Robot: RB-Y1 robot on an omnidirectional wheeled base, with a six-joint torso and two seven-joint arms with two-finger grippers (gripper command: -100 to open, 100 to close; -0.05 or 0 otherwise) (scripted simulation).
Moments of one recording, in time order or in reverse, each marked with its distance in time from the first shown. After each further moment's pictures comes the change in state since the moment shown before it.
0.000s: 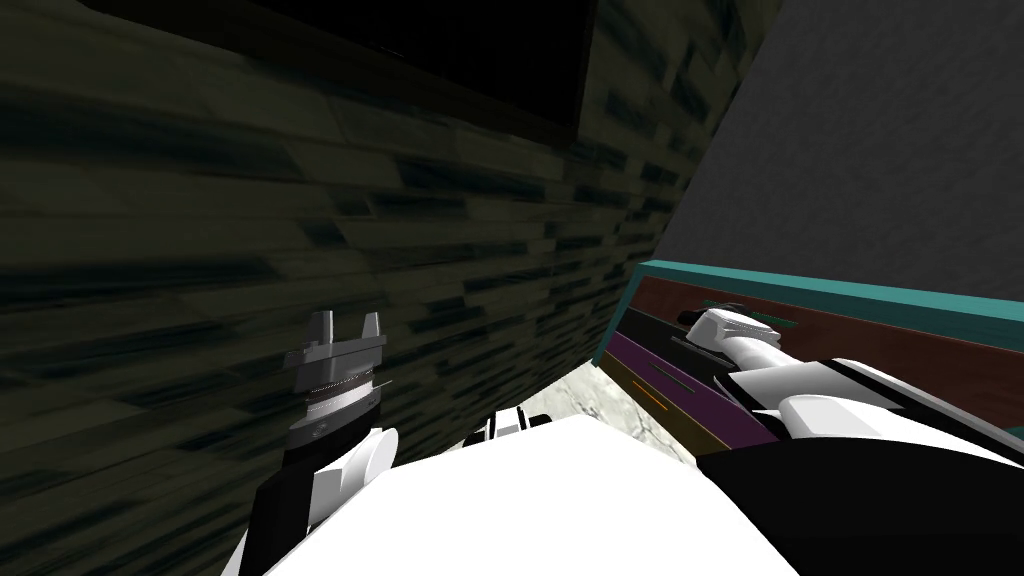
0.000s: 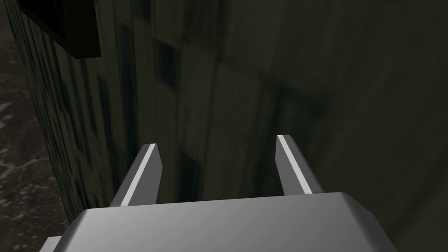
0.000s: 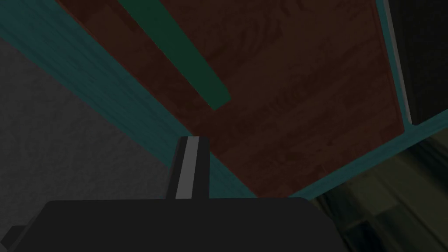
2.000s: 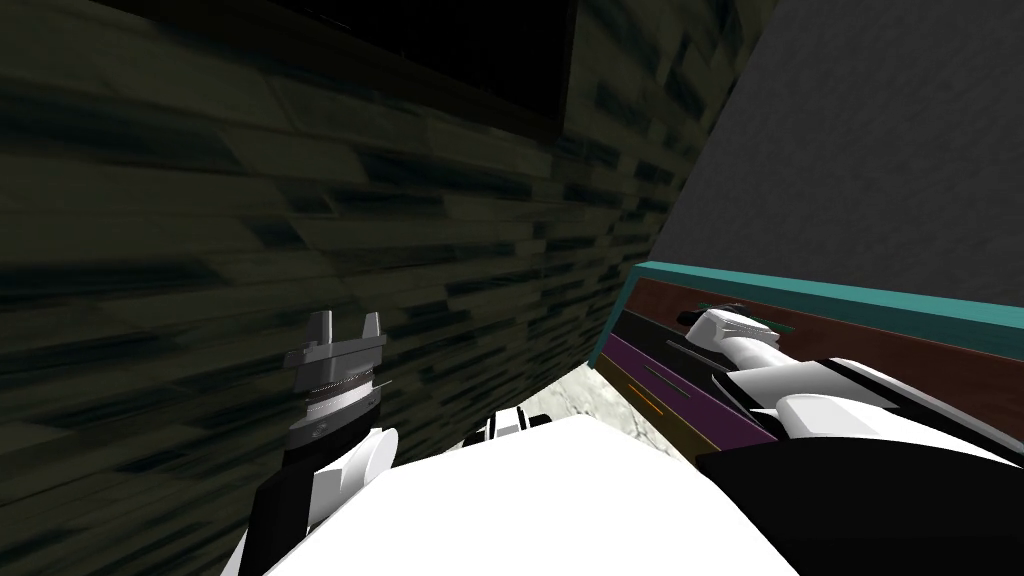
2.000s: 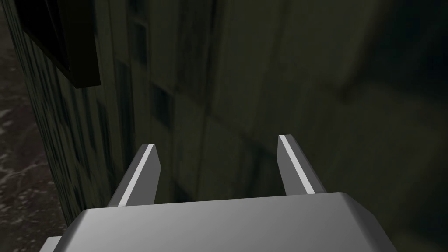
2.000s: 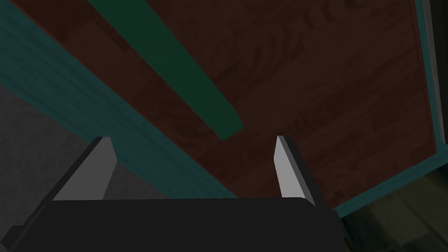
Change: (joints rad) left arm 0.000 0.001 0.001 0.000 0.000 0.000 0.000; right arm -0.007 0.005 -0.002 0.011 0.005 -0.008 -0.013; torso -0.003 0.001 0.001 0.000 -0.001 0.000
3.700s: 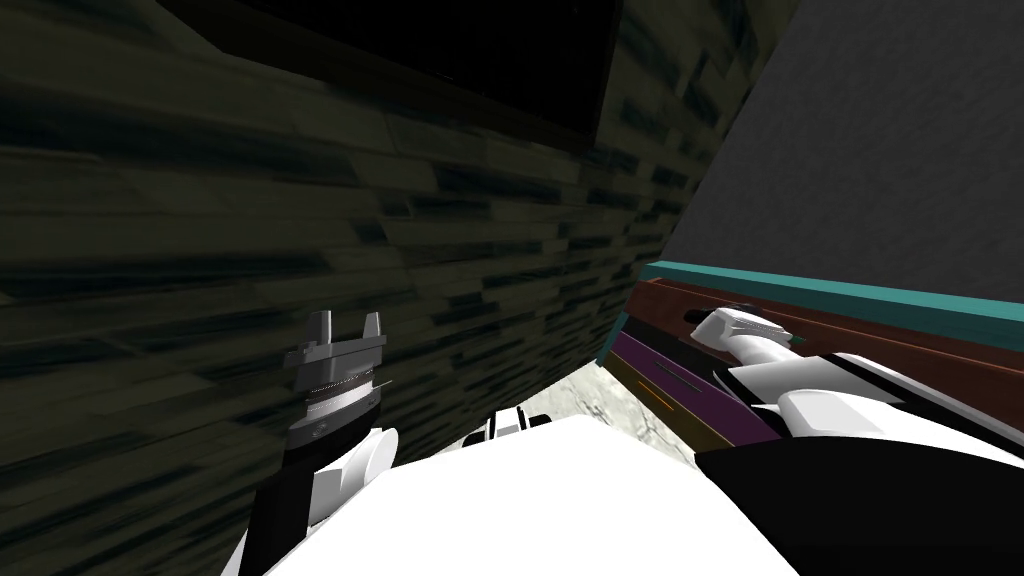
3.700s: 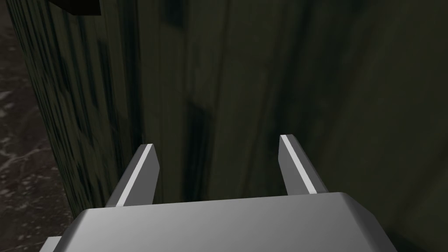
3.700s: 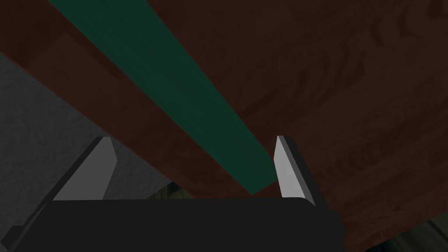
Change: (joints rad) left arm 0.000 0.000 0.000 0.000 0.000 0.000 0.000; right arm -0.025 -0.027 0.013 0.055 -0.066 -0.019 0.067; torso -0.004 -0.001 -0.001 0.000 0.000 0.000
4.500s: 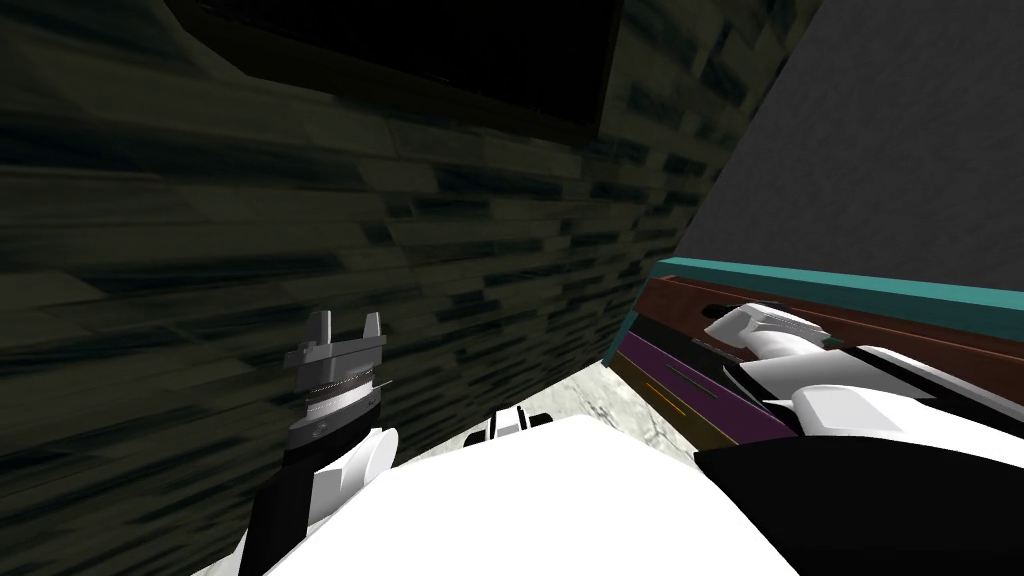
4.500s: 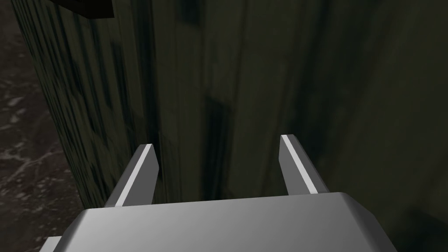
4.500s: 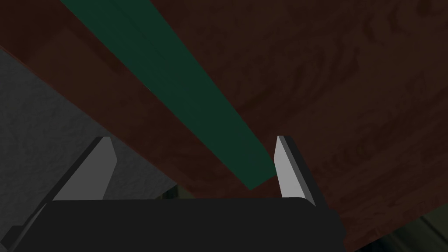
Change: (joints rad) left arm 0.000 0.000 0.000 0.000 0.000 0.000 0.000; right arm -0.016 -0.064 0.007 0.060 -0.146 -0.018 0.127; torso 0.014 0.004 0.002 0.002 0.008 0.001
